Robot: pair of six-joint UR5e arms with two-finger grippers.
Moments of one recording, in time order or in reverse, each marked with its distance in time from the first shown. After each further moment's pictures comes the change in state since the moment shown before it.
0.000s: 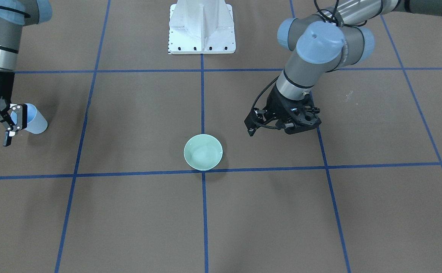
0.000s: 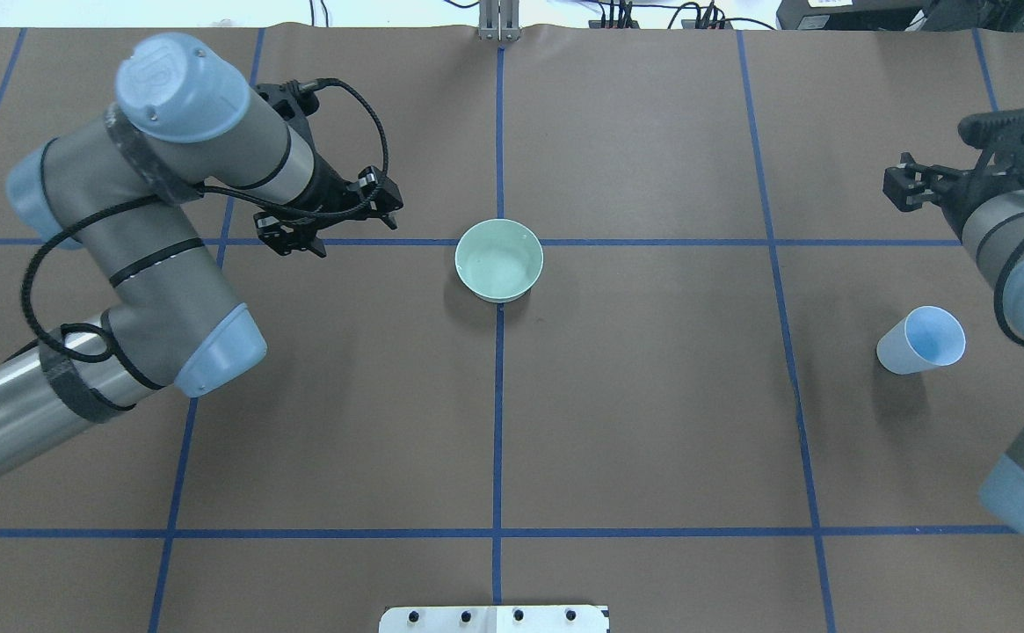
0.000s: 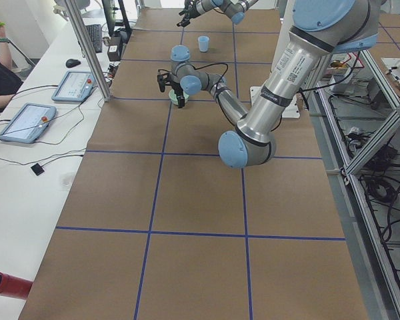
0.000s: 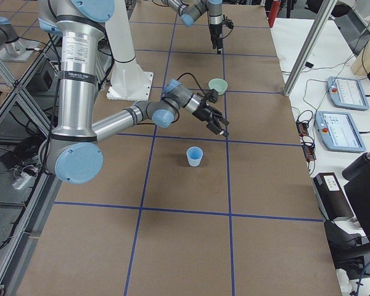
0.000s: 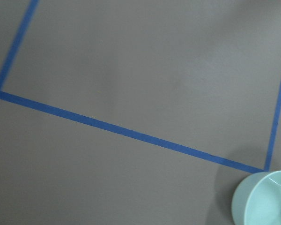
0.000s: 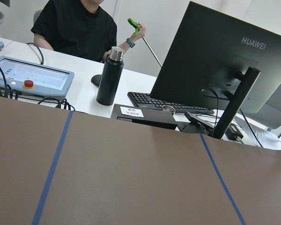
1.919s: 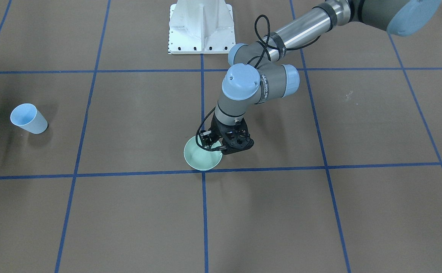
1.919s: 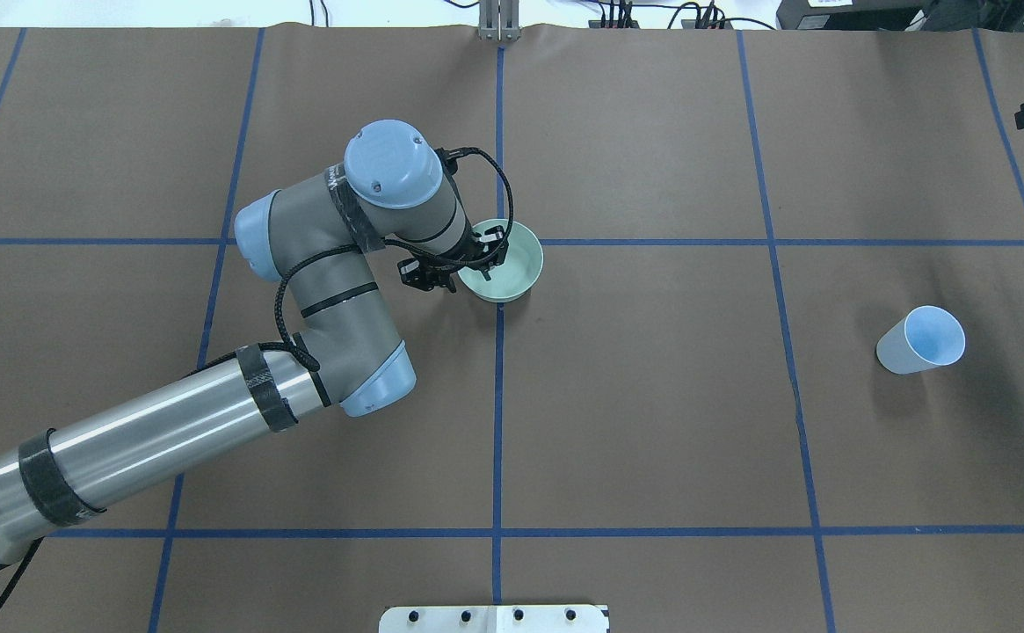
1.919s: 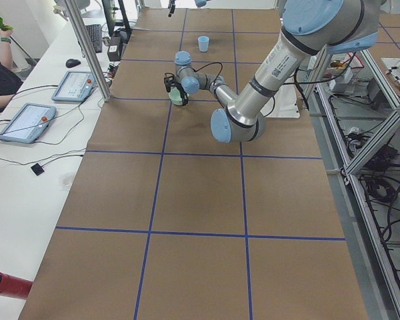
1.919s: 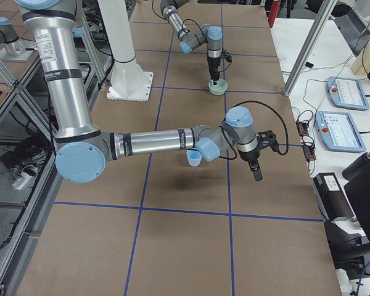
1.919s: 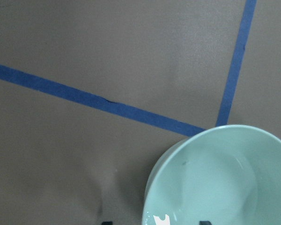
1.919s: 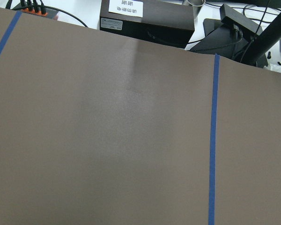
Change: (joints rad) left arm 0.131 -0.213 0.375 -0.150 0.085 -0.048; right arm 0.540 0.204 -0.459 -0.004 0.900 -0.508
